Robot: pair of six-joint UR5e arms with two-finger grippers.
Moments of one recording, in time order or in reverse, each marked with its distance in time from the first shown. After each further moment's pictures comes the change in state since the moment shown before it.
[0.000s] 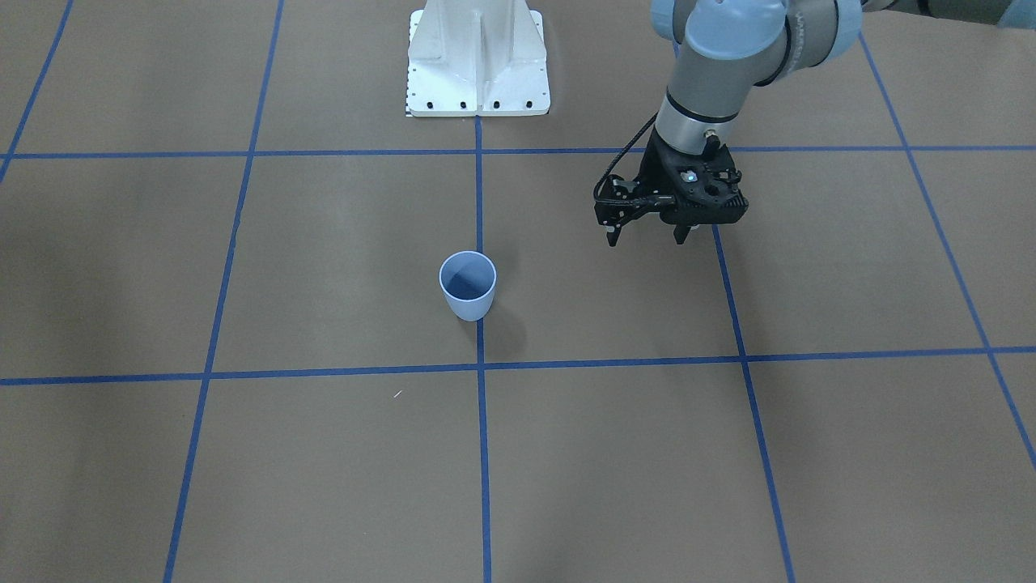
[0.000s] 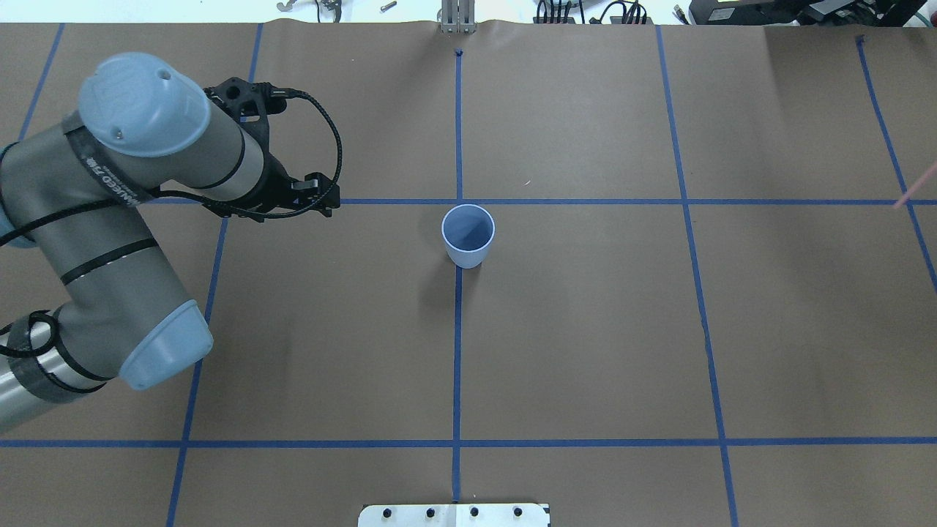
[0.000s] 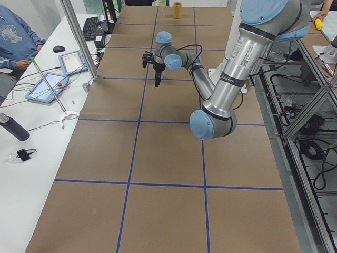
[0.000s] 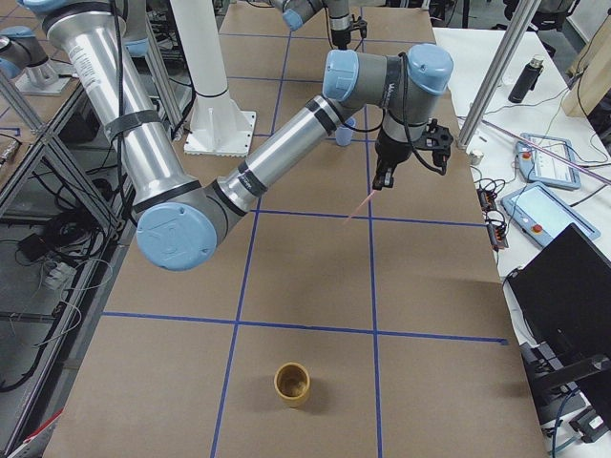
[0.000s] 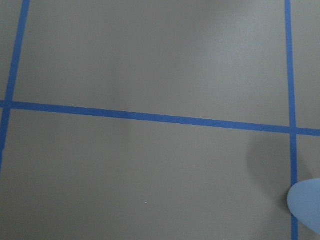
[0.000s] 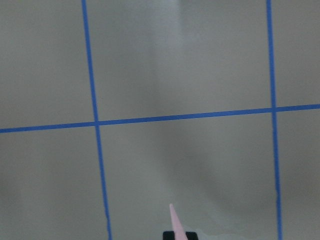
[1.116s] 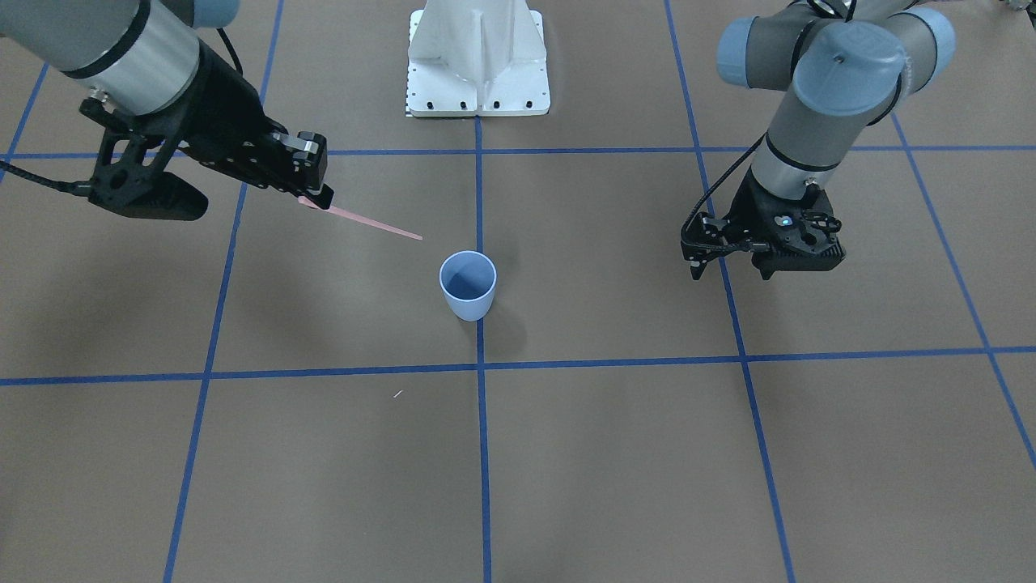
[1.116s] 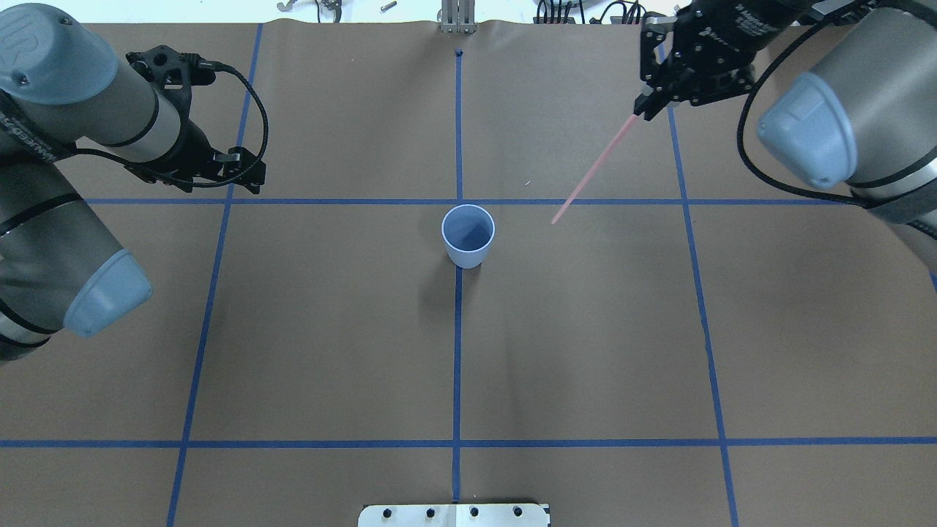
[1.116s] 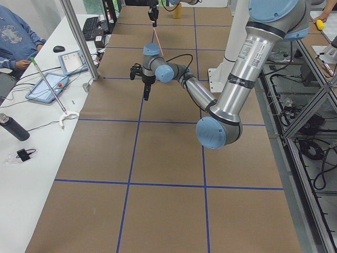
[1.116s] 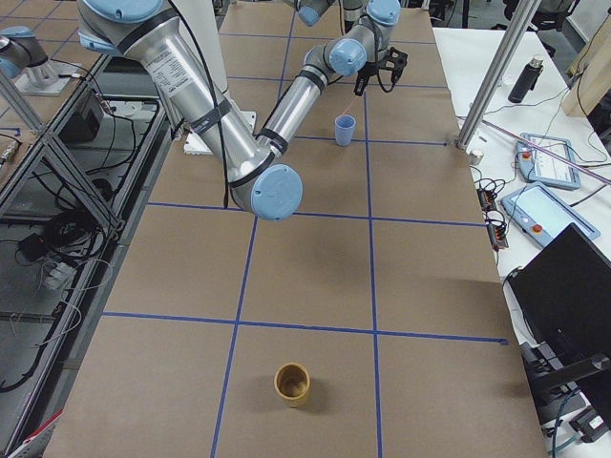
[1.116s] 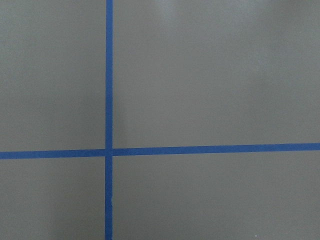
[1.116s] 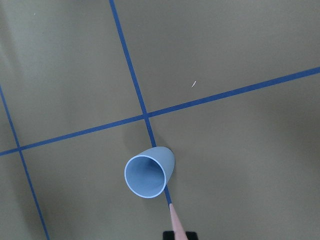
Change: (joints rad) left arm -0.128 0.071 0.085 -0.060 -0.080 0.201; right arm -0.533 0.254 -0.055 0.646 0.000 1.103
